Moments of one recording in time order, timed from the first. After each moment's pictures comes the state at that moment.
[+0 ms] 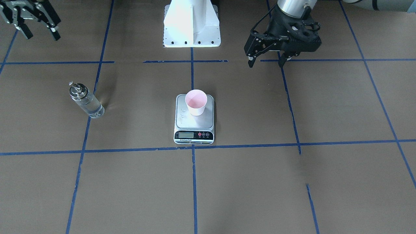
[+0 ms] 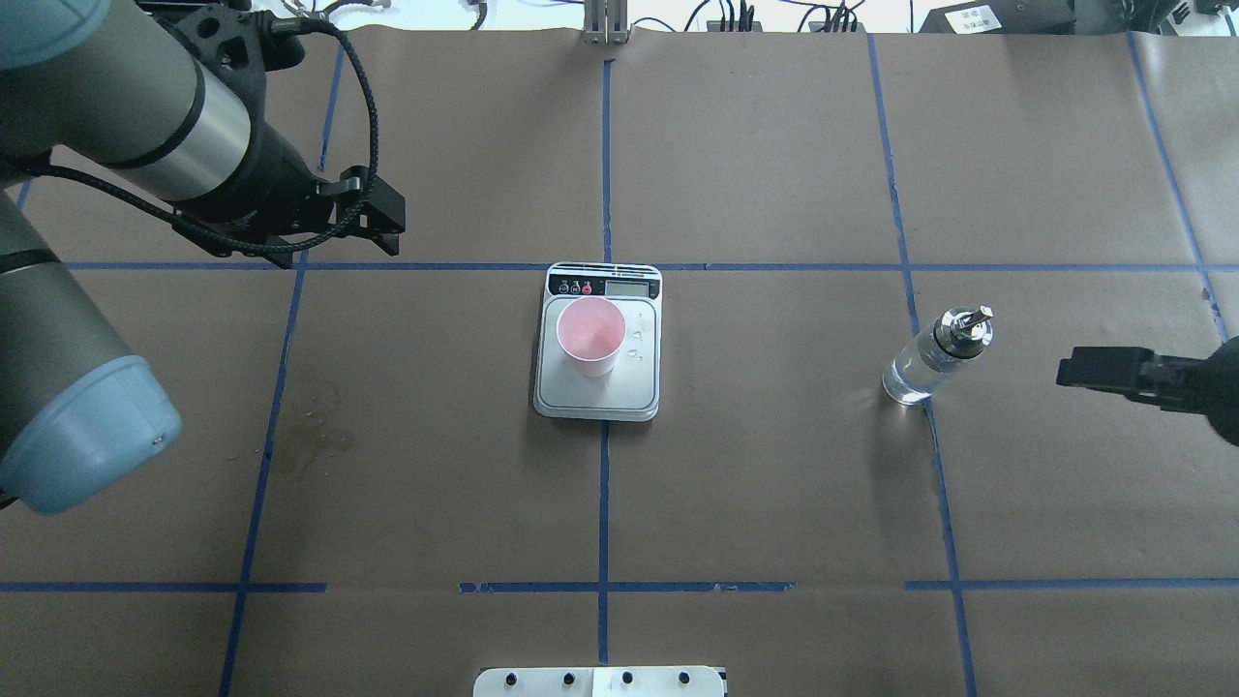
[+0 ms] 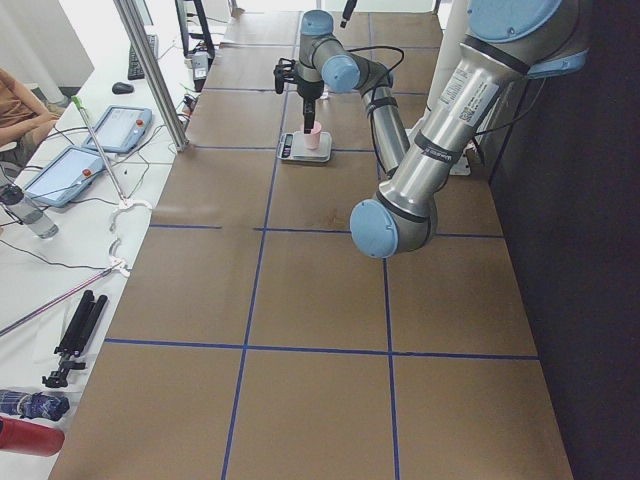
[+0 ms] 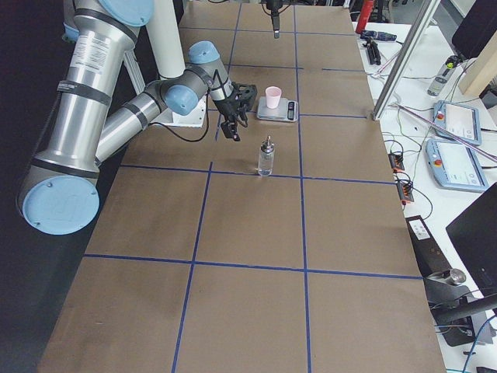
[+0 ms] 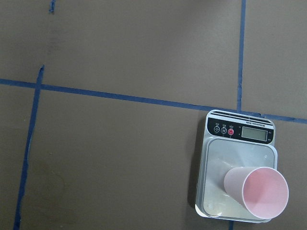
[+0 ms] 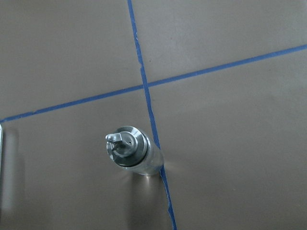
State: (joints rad) left arm -0.83 -2.13 -2.13 -1.26 -2.07 -1.09; right arm 0.62 -1.88 2.54 -1.38 1.65 1.38
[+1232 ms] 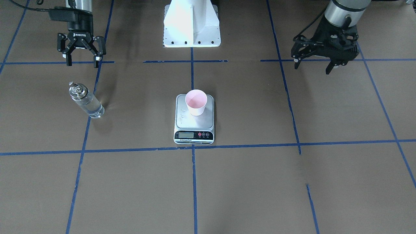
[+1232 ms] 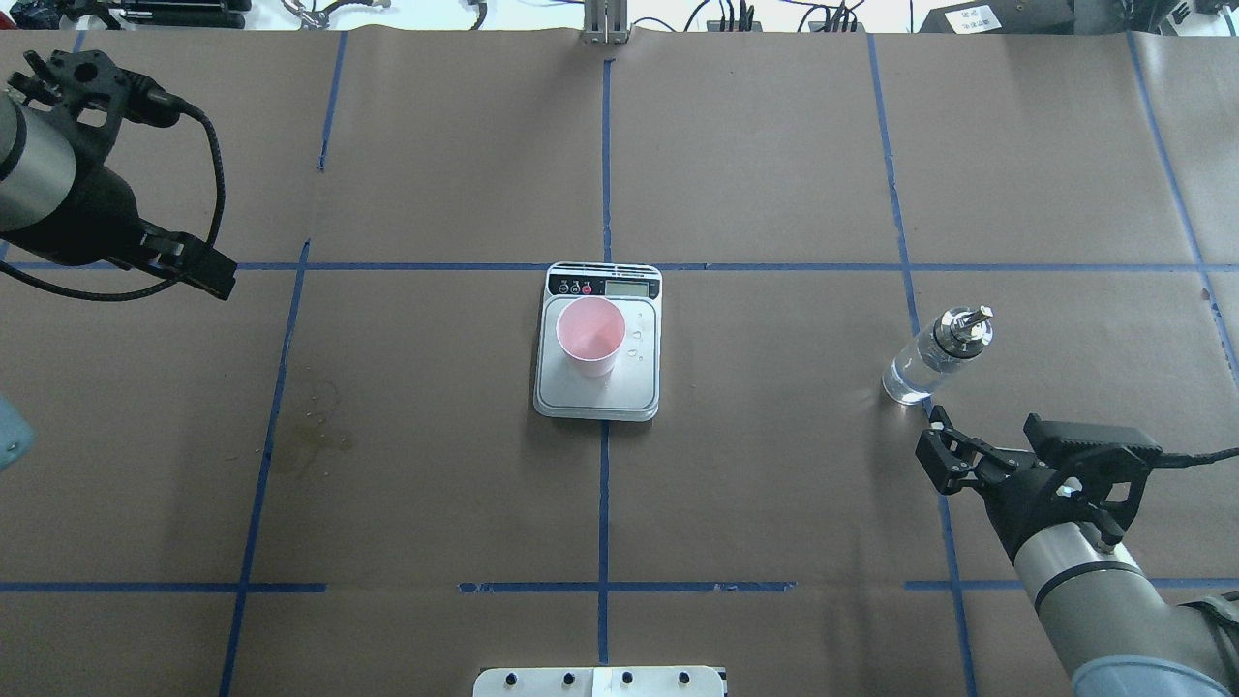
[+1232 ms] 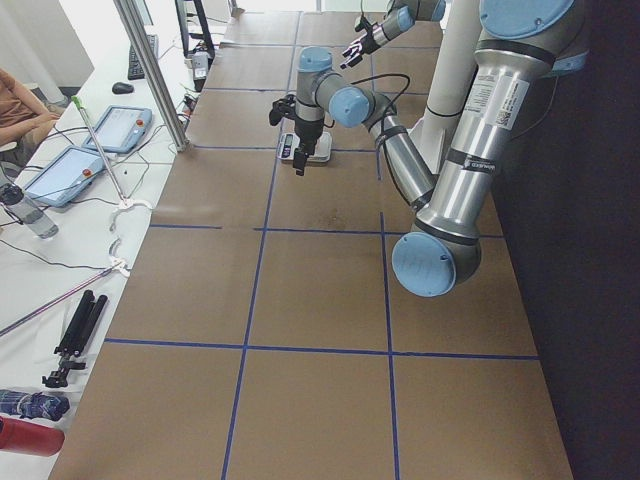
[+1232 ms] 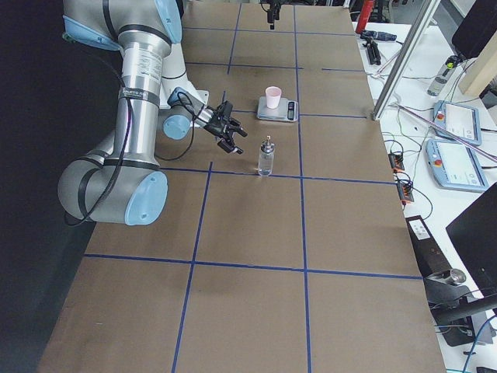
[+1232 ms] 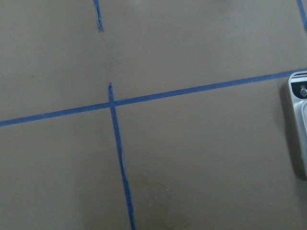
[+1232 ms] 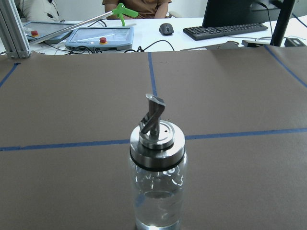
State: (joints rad) left arm -0.93 -1.86 -2.20 -1.28 -2.06 -0.53; right arm 0.04 -1.85 2.26 -1.35 0.67 1.70
